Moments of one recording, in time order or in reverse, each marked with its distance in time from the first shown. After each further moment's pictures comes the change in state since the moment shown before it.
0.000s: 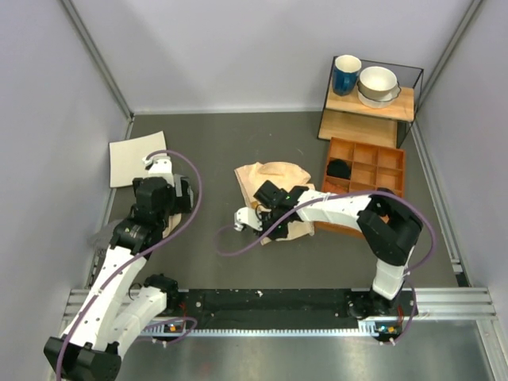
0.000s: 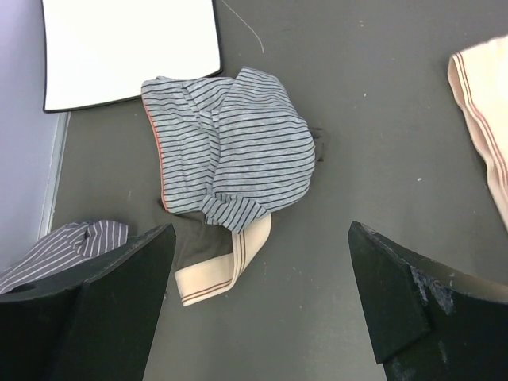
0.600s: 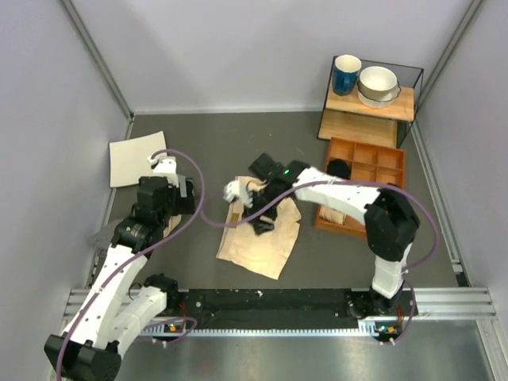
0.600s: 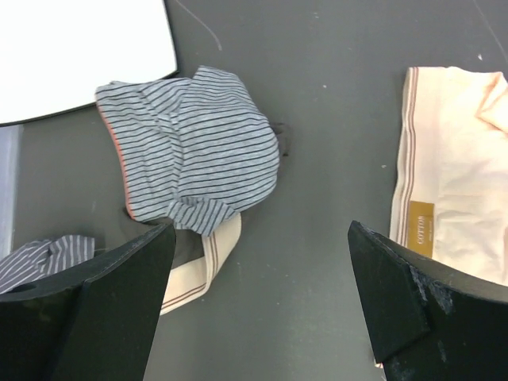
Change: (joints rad) left arm 0.001 0.002 -0.006 0.014 0.079 0.004; right arm 0.022 0.064 0.323 -0.217 -0.278 0.103
